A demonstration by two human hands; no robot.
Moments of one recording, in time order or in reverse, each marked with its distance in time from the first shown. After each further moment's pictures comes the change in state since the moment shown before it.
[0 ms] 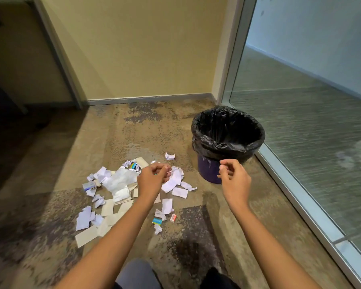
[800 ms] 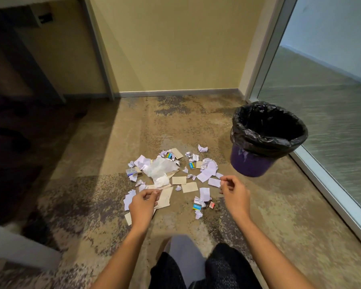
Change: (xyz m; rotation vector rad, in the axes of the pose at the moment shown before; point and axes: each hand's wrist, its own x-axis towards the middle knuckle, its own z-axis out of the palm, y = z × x) left_hand -0.043 -0.088 -0.190 0.045 0.210 -0.187; right_hand -0.116 -0.044 0.100 -0.078 -0.192 0.142
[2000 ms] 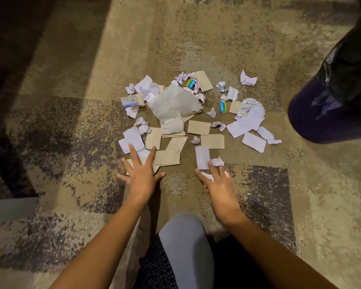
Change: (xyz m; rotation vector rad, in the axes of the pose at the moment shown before) left_hand 0.123 -0.165 0.045 1.032 -0.135 -0.128; right_hand 0.014 0.150 0.157 -0.901 -0.952 -0.310
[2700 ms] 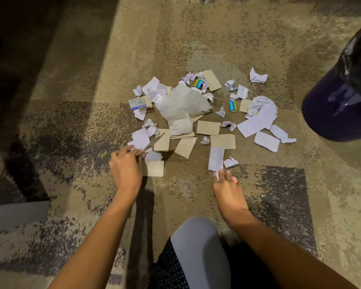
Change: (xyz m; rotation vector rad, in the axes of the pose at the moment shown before) left_hand 0.020 -0.029 -0.046 0.009 0.441 0.016; right_hand 0.002 -0.025 -0.017 -0.176 -0.104 0.042
